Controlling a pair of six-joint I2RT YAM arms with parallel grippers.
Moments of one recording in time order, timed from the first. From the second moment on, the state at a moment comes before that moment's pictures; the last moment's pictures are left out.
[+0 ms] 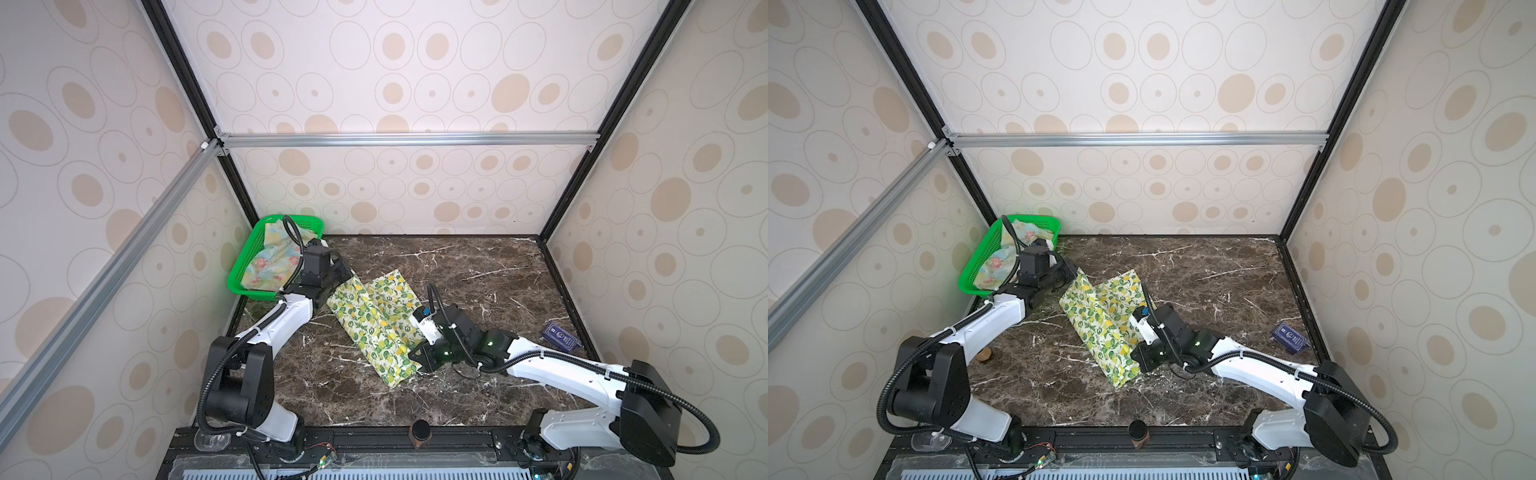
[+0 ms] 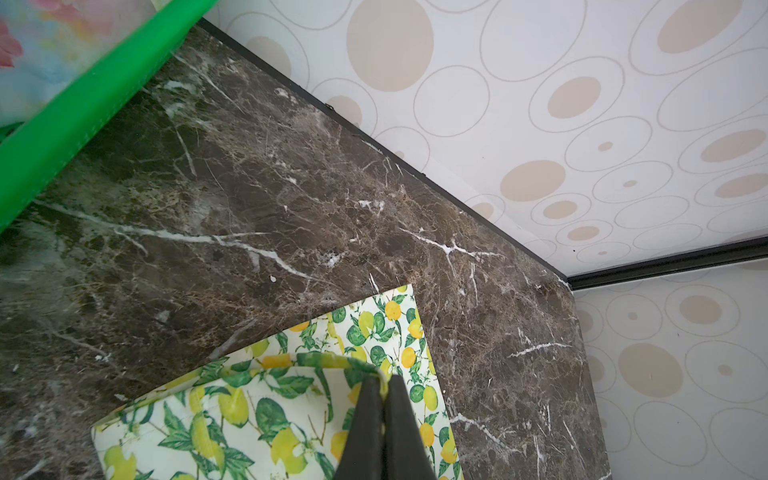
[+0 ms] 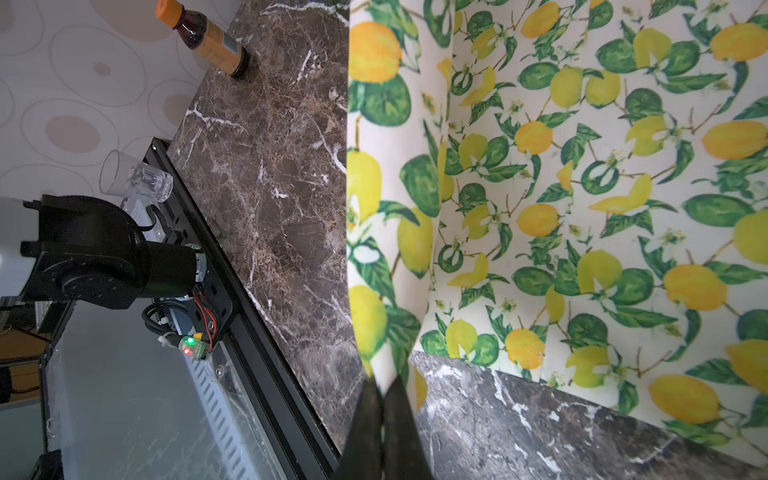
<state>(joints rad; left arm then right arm) -0.21 1.53 1.02 -0.01 0.10 -0.74 0.89 1.29 0.82 -0.33 -0.28 0.43</state>
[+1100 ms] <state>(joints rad) -0.13 1.11 0.97 -0.29 0.03 -0.68 1.15 1.29 1.01 -0.48 -0.18 0.33</state>
